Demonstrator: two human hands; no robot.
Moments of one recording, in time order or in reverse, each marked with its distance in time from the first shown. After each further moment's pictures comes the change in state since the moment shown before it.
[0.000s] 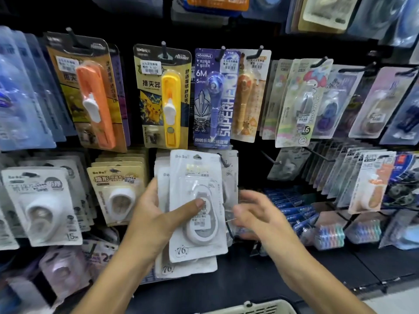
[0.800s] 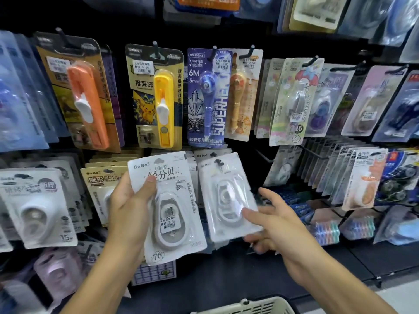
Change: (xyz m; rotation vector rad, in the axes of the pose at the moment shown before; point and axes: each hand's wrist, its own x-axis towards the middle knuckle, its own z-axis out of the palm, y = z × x) left_hand 0.007 0.016 0.003 -0.063 0.371 0.031; right_hand -0.003 -0.008 -0.021 0.081 0.120 0.162
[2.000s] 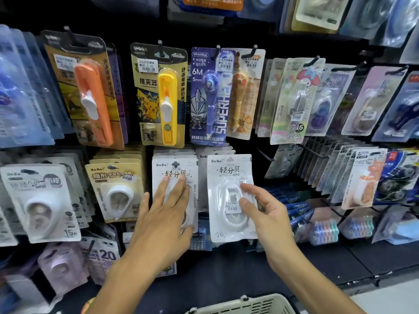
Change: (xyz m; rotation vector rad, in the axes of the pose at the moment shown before) left_hand -0.003 -0.038 -0.010 1.649 -0.497 0.335; right_hand 0.023 0.028 0.015 0.011 0.064 -0.367
